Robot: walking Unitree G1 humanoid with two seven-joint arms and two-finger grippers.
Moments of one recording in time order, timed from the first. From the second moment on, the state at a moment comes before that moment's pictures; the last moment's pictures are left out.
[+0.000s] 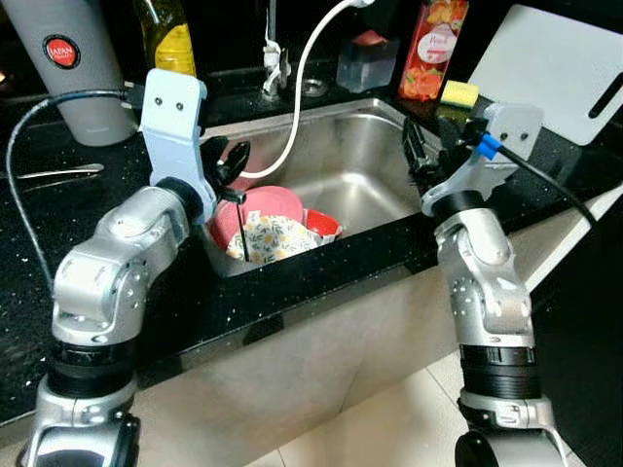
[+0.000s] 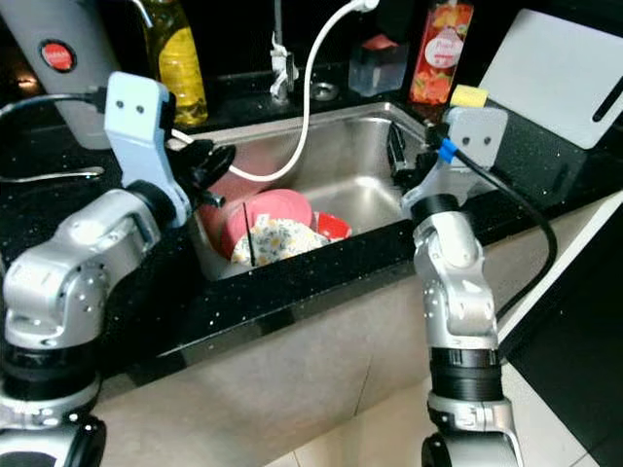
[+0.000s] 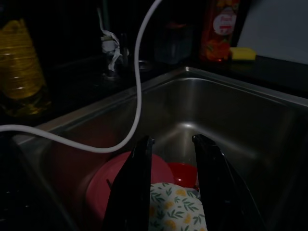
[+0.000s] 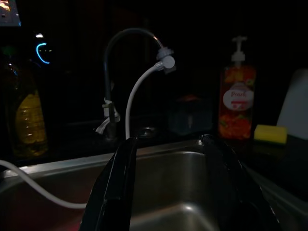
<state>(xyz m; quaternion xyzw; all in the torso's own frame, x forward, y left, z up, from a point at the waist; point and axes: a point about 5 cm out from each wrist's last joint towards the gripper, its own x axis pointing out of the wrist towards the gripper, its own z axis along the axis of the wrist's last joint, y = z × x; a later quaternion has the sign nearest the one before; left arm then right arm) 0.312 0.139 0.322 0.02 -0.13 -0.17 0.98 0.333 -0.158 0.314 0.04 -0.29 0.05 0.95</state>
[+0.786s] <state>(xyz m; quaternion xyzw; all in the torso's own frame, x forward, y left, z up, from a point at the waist) 0.303 0.149 0.280 0.03 -0.15 -0.07 0.99 0.322 -0.195 0.273 -0.03 -0.22 -0.04 0.97</state>
